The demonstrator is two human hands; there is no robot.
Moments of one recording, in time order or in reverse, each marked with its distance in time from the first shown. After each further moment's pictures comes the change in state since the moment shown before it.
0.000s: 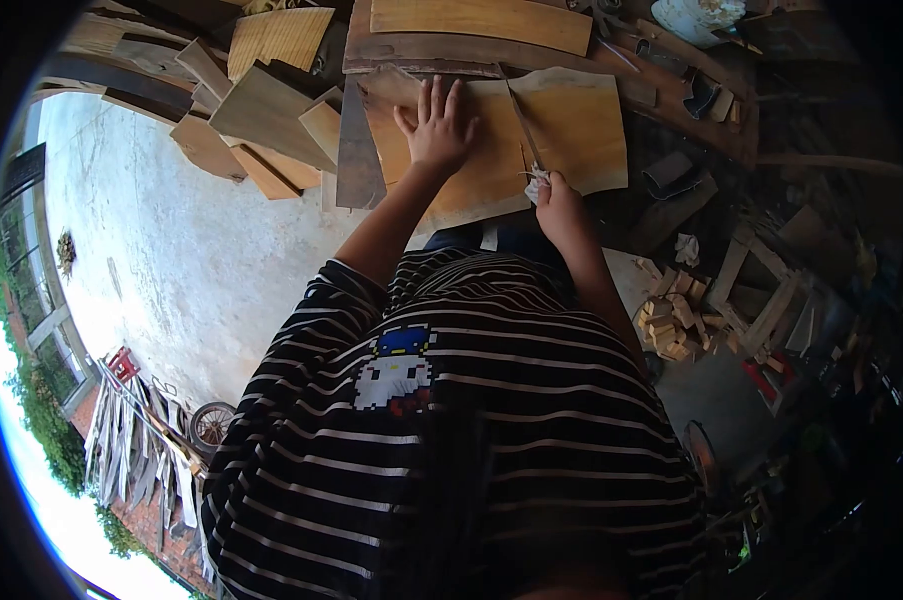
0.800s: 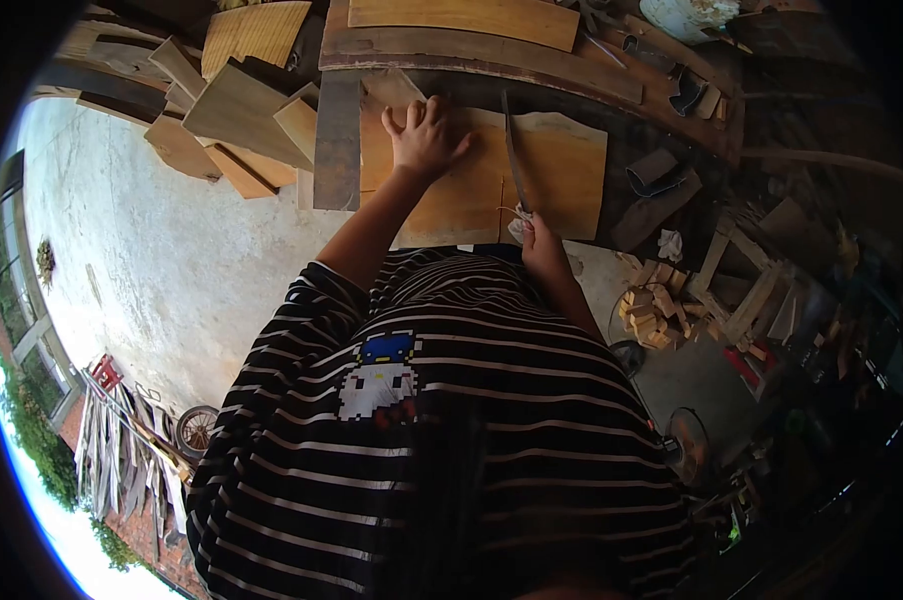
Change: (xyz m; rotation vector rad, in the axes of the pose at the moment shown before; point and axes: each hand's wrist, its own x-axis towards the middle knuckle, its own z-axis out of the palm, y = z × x) left_hand -0.010 0.007 -0.010 0.277 -0.177 0.113; right_hand -0.051 0.049 0.026 0.058 -0.081 0.027
